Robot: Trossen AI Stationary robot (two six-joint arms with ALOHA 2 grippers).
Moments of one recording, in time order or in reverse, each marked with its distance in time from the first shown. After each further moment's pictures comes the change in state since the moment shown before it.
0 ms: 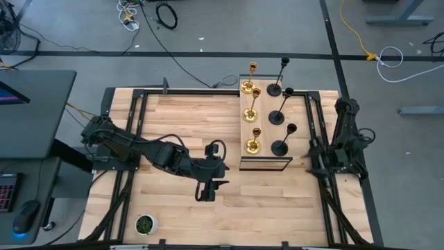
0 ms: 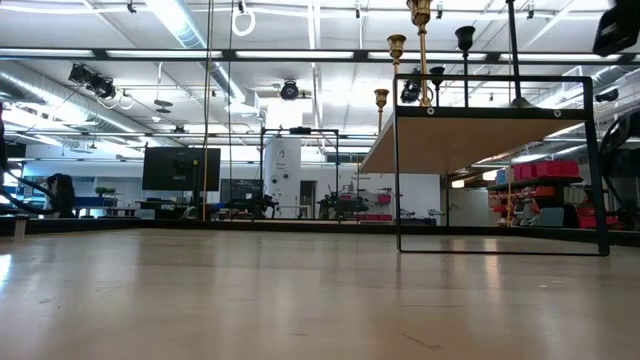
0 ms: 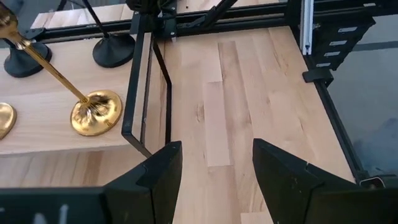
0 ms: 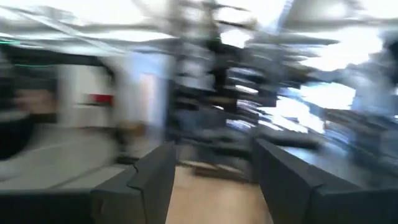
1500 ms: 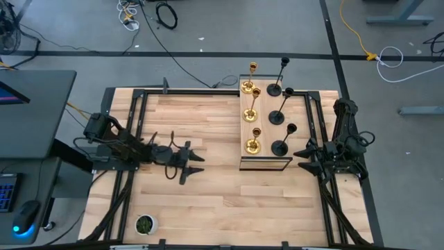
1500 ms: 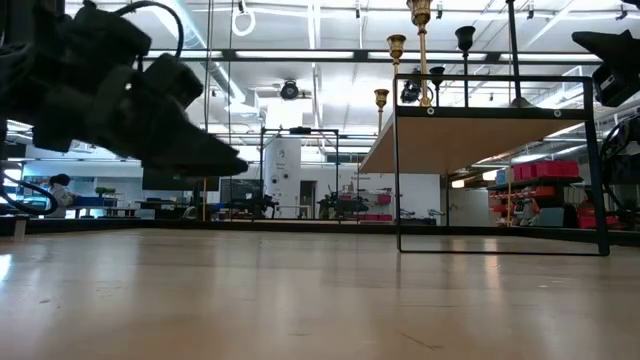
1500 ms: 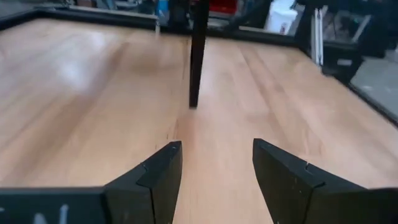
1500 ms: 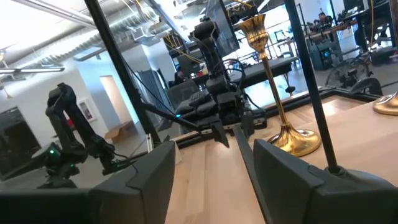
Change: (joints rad) left arm 0.197 -0.002 -1.367 1.816 0.180 -0.018; right arm 0.006 -0.055 -0.001 -0.230 0.225 0.556
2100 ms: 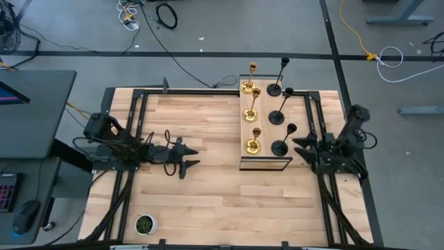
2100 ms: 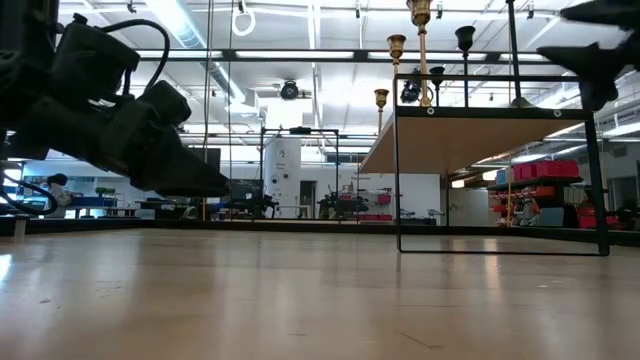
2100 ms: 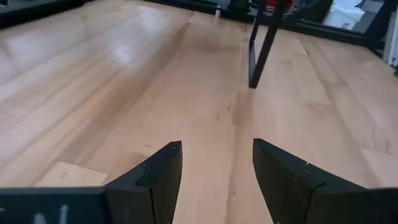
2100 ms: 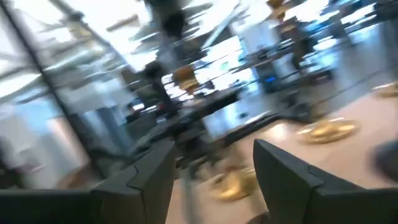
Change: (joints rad) left arm 0.007 0.001 -0.089 0.006 -0.186 -0.096; right arm -0.262 -0.019 0.002 0.058 -0.054 0.010
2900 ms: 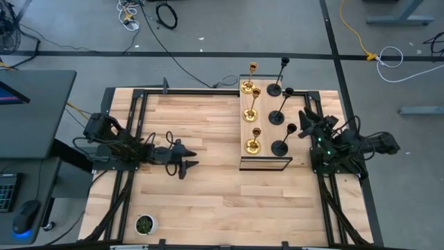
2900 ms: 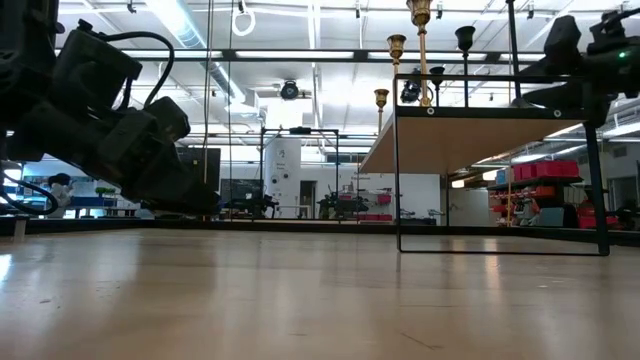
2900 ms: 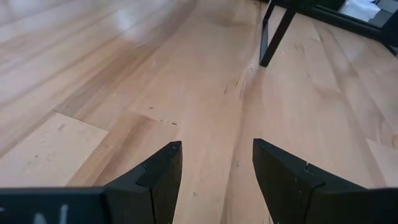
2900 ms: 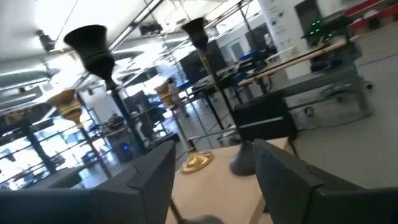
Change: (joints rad) left arm -0.004 0.000 0.001 -0.097 0.001 -0.144; right arm -0.762 0.000 0.000 -0.006 0.010 -0.001
